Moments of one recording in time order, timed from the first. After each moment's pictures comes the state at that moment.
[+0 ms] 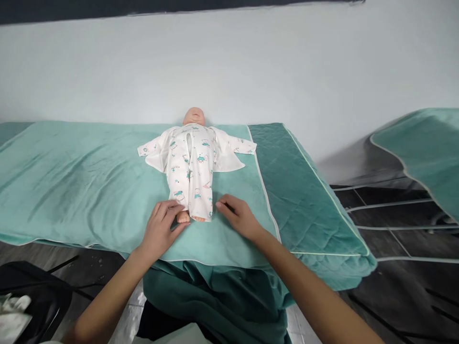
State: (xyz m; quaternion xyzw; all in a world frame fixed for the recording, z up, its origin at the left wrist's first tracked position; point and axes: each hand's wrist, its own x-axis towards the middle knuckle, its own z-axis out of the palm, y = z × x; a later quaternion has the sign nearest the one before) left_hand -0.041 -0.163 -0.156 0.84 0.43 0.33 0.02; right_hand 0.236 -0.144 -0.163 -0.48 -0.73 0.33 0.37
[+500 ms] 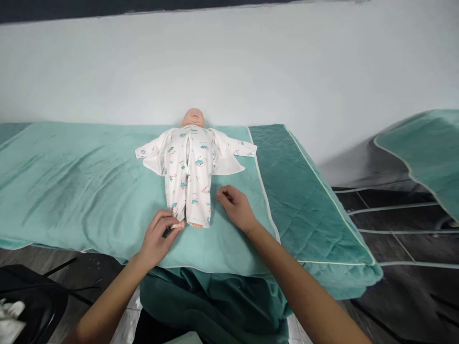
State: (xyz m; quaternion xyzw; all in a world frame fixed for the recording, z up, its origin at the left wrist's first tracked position) left_hand -0.040 -0.164 -0.174 0.80 0.38 0.45 0.15; right_hand 0.233 -0.108 -0.178 -0.55 -0.63 0.33 0.43
